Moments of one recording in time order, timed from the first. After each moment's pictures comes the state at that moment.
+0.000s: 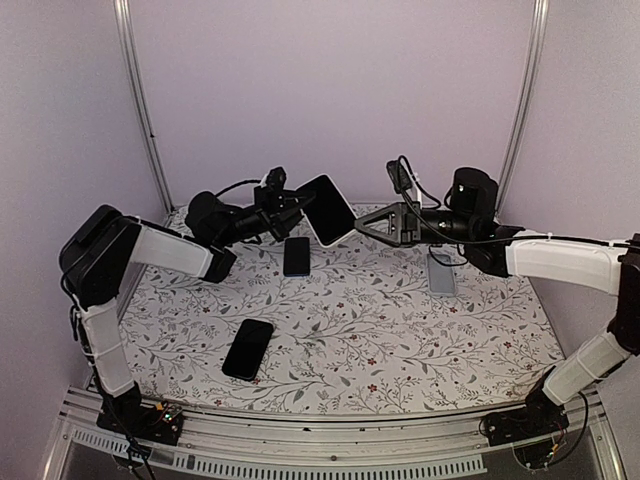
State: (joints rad) left arm -0.56 1.91 1.04 1.38 0.79 -1.73; right arm 0.63 1.48 0.99 0.45 -0.84 0.77
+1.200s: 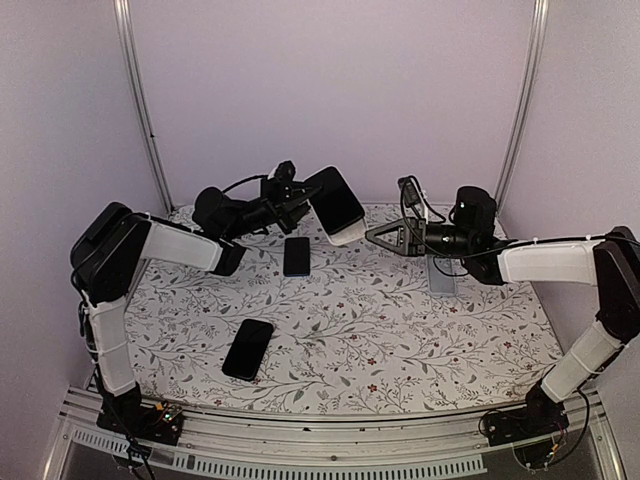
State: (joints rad) left arm -0.58 1.99 1.16 1.45 0.80 -1.88; right arm 0.52 1.57 0.88 0.62 -0.89 0.68
